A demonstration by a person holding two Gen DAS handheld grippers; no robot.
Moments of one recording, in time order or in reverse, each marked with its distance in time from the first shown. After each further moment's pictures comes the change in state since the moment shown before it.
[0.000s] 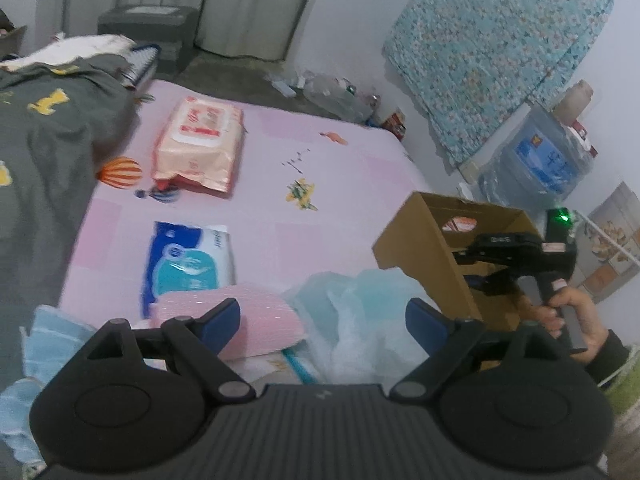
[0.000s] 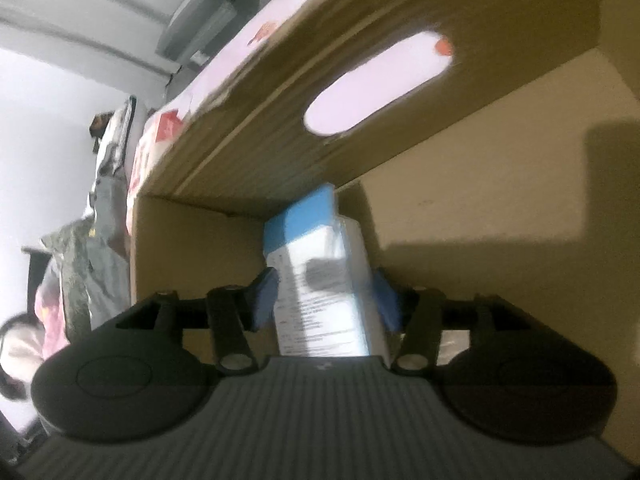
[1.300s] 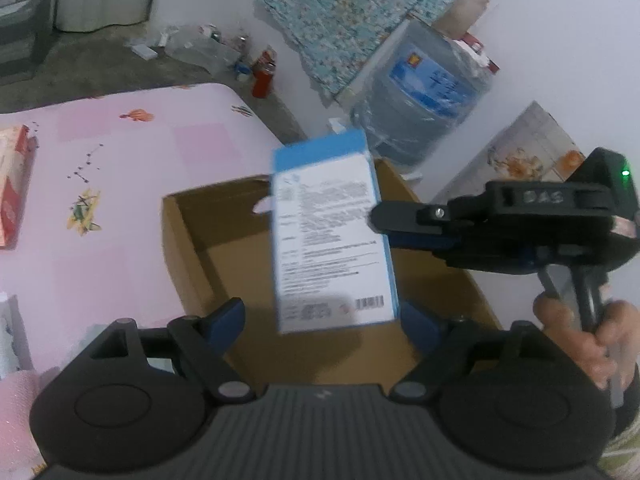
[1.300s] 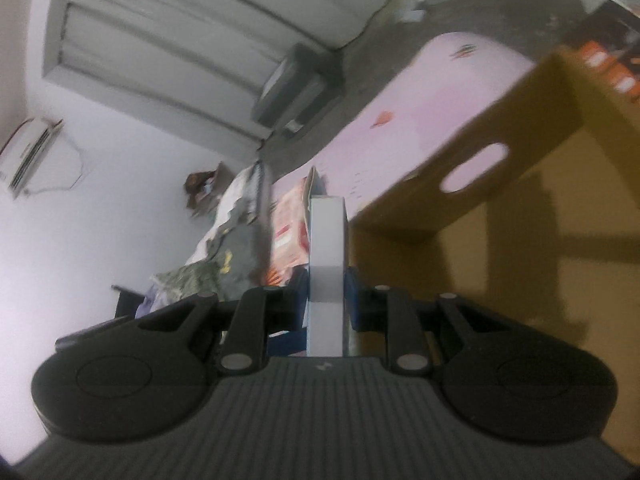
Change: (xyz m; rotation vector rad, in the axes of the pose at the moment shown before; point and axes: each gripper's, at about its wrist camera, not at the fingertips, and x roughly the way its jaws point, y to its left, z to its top) left arm 0.108 -0.173 0.052 0.204 0.215 -0.270; right arm -0.176 0.035 -0.019 0.003 -0.176 0.256
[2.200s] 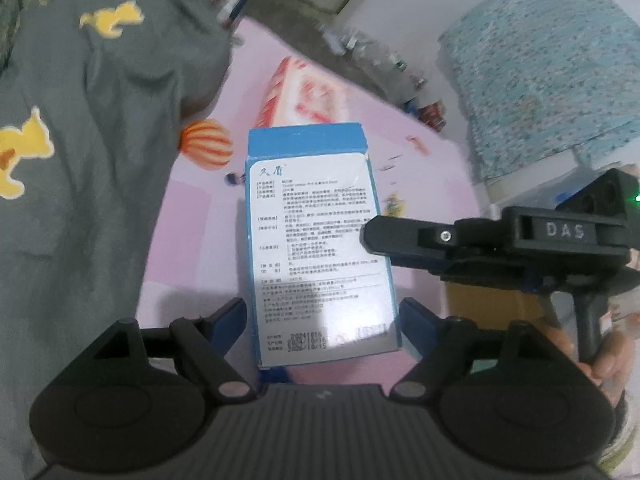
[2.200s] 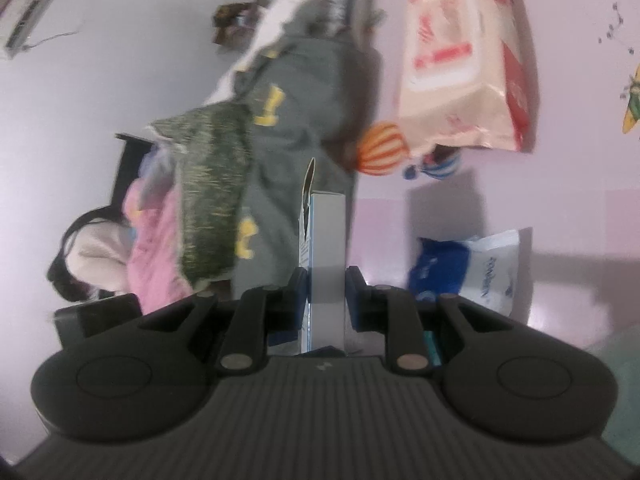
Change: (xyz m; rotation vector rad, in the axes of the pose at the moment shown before) left arm -0.154 0.287 -0.074 -0.464 -0.083 0.143; right arm 0.354 0.193 -0.081 -0.189 0.479 0.108
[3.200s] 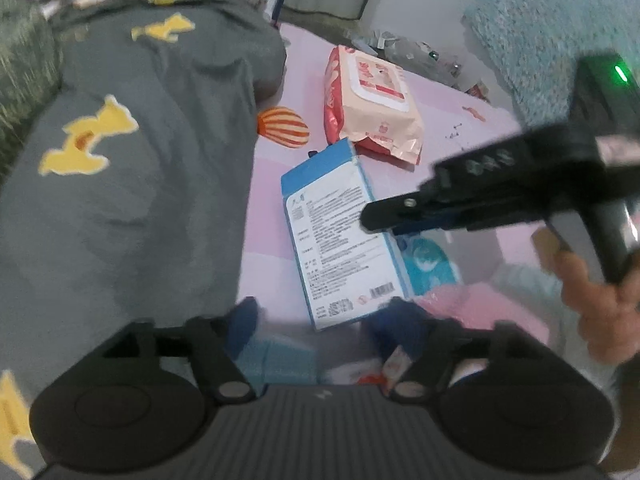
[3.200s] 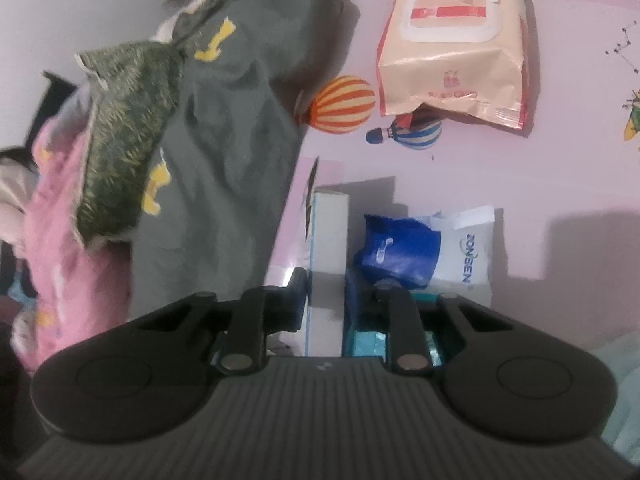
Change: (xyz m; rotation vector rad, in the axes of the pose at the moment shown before) left arm 0.008 0.043 -0.041 0.119 -0.020 0.209; right arm 0.080 0.002 -0.018 -0.116 0.061 -0.299
